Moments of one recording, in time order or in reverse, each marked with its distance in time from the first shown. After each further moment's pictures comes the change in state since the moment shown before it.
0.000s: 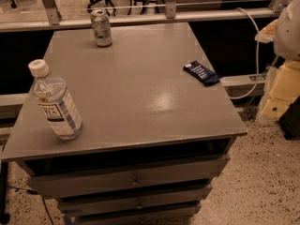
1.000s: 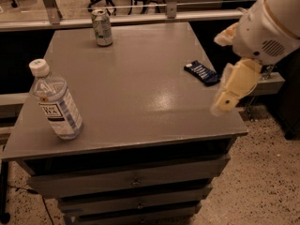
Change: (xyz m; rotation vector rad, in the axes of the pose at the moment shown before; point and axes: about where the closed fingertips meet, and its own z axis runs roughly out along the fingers) arm -0.072 -0.002 0.031 -0.084 -0.260 -0.011
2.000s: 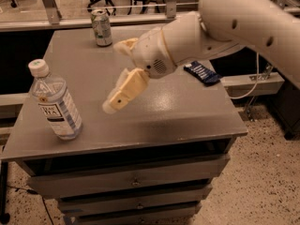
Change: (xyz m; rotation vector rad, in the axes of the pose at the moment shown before) arm -0.190 0.026 0.114 -0.223 -0.612 -0.106
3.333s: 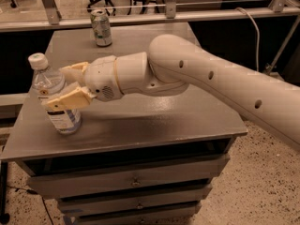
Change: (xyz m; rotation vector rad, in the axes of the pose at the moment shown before) arm -0.044 0.016 0.115 -0.037 -0.322 0.019
